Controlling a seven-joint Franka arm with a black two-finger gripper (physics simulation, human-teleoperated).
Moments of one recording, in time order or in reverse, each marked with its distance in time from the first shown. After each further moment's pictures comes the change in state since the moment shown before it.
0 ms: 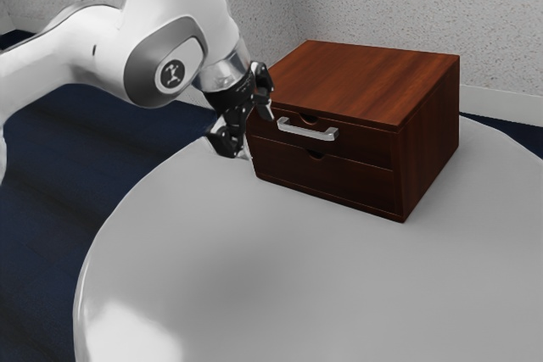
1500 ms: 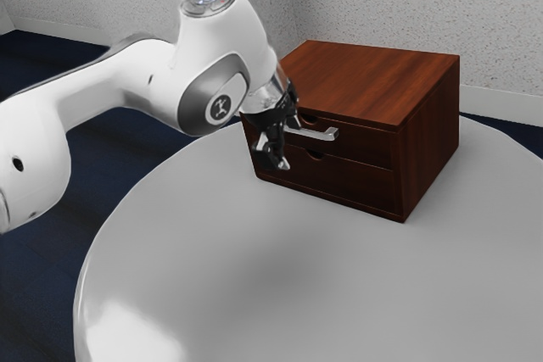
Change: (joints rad) arm 0.017 0.139 -0.005 0.014 -0.006 0.186 -0.189
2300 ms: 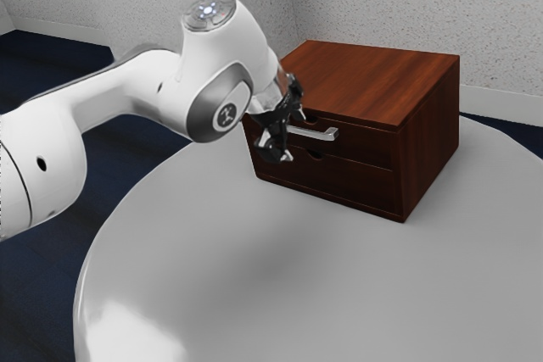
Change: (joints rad) arm 0.026 0.049 0.002 0.010 -0.001 0.126 0.096
